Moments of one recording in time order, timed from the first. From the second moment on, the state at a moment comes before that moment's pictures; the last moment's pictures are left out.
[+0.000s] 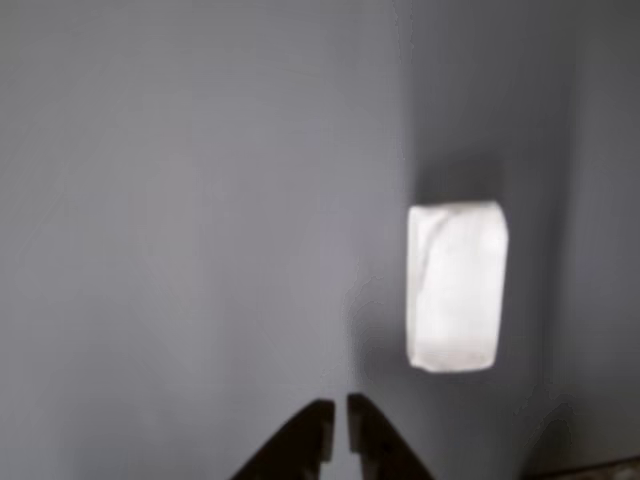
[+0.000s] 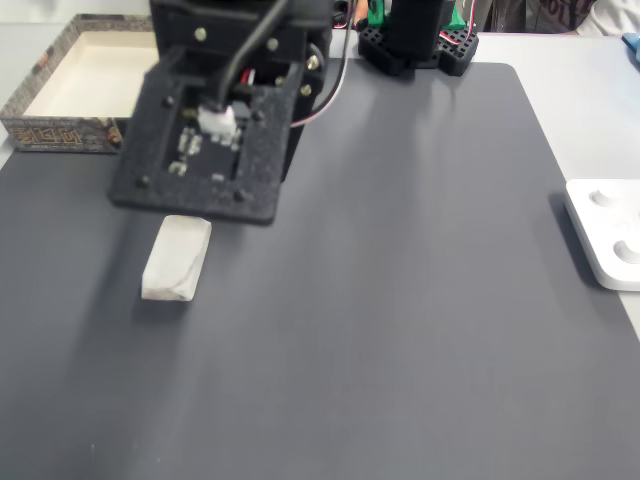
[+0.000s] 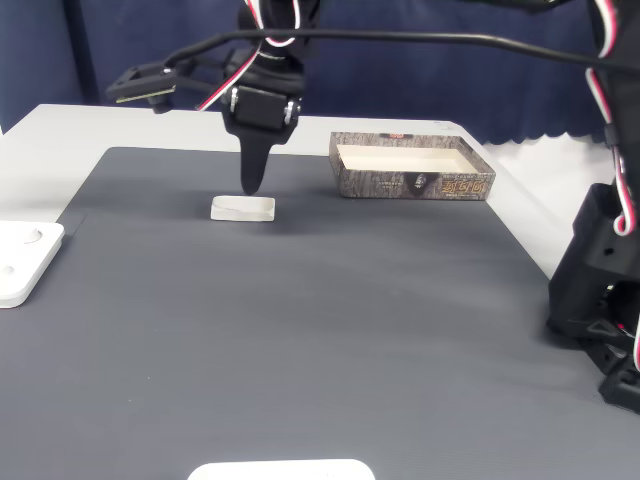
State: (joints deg) arm 33.8 53.5 48.5 90.6 23.0
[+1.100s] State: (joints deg) arm 41.7 35.0 21.8 97.1 43.8
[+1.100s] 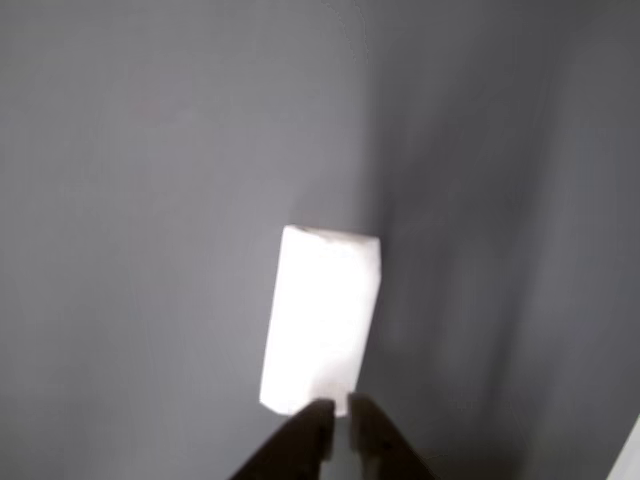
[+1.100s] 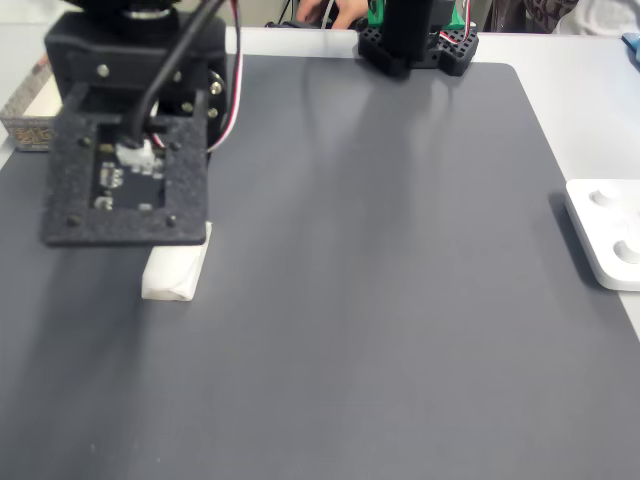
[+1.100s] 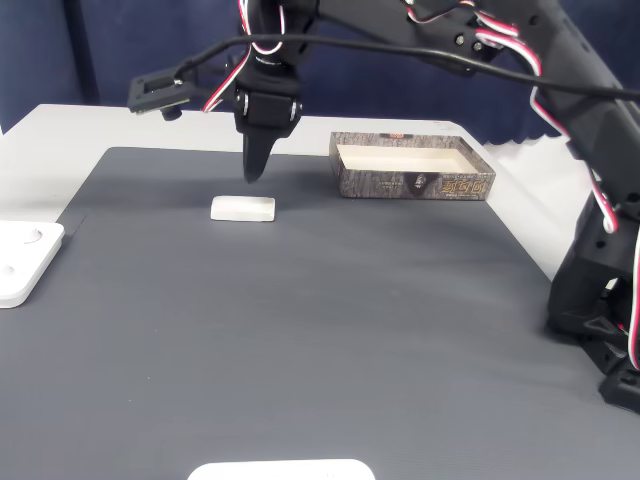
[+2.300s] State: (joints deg) arm 43.8 30.3 17.5 93.0 45.4
